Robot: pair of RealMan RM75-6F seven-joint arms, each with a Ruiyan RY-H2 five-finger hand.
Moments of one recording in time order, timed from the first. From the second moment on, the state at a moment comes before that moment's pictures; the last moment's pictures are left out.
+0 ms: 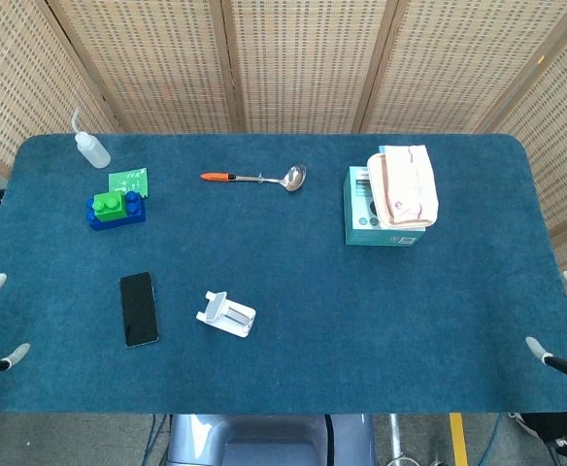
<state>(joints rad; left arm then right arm) -0.06 -1.10 0.04 -1.58 1.53 1.63 -0.07 0.01 -1.14 0.13 -1.52 -1.48 1.62 0.05</state>
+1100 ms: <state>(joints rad) -0.38 -1.35 -0.08 -1.41 1.30 0.95 -0.50 0.02 -1.12 0.14 -1.51 -1.45 1.57 0.14</state>
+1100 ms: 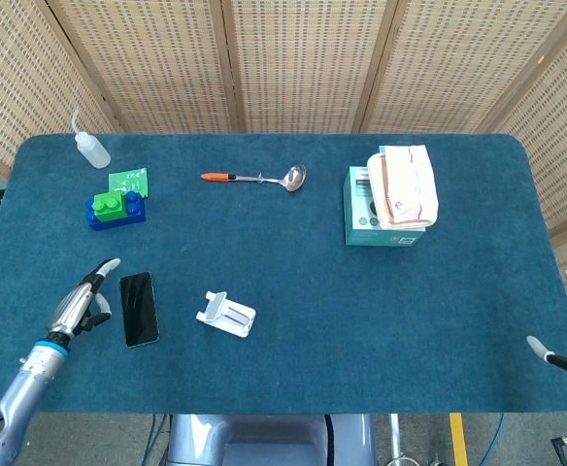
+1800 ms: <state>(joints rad) -0.41 -1.49 -0.08 -1.25 1.33 0.88 -0.69 0.02 -1.11 0.14 -1.51 -1.44 1.55 0.14</state>
